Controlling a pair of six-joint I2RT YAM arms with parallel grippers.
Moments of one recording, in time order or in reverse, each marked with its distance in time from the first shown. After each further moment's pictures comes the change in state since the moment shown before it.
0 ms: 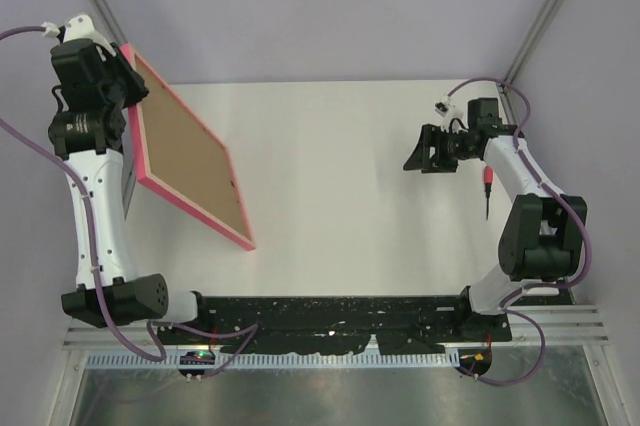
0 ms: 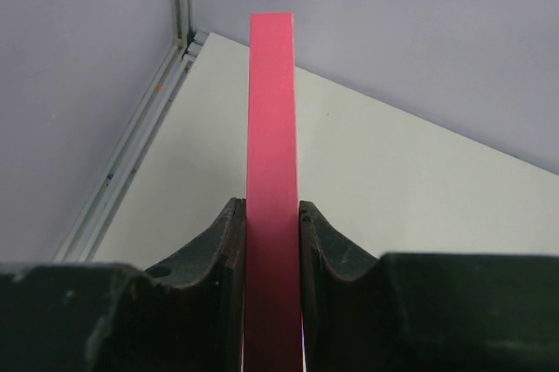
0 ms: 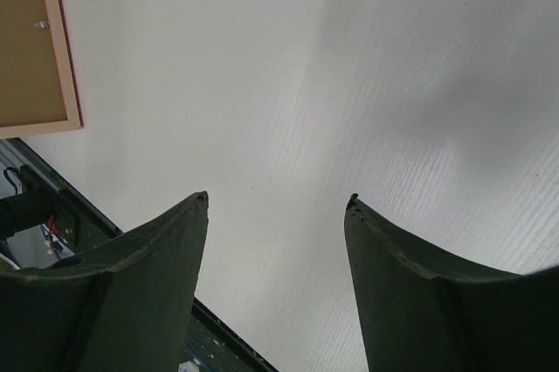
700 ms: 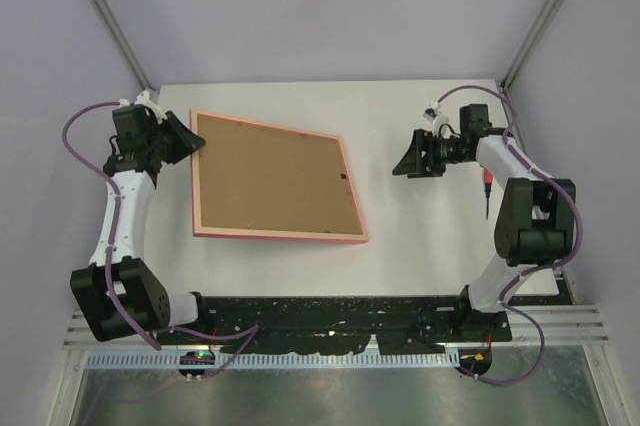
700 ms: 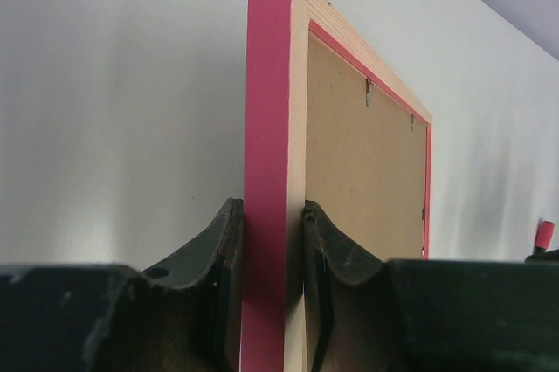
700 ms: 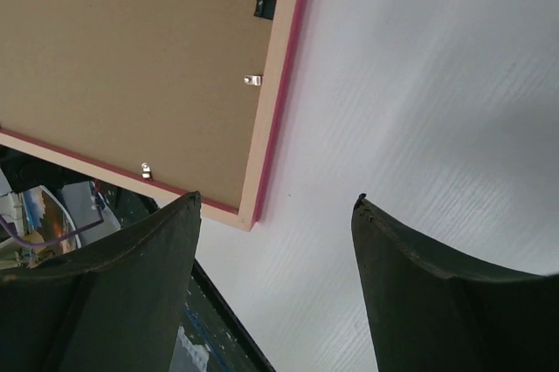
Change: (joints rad) left arm 0.037 -0.098 -0.694 0.304 0.380 -0.165; right arm 0.002 0.077 -0.024 0.056 -0.229 -0.045
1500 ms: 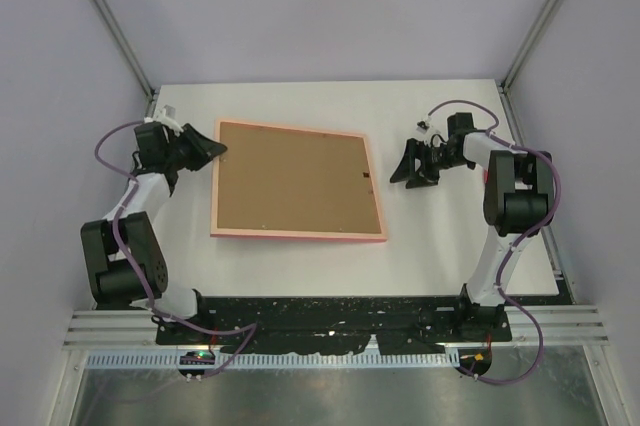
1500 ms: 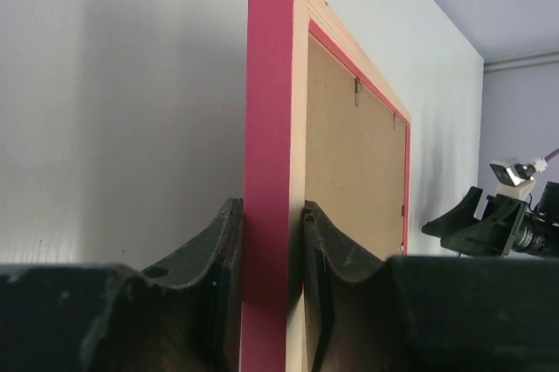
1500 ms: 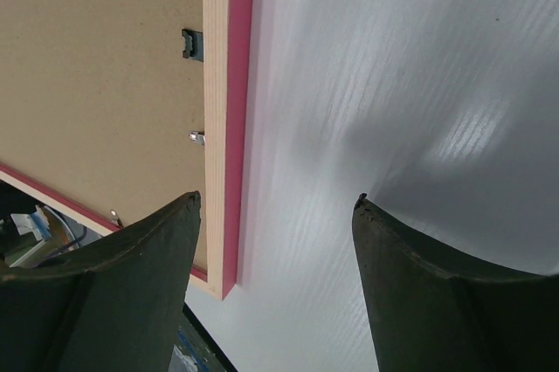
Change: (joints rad) left arm 0.002 0.180 -0.240 0.500 0.225 -0.192; right arm 0.011 0.288 0.061 0.042 0.093 0.016
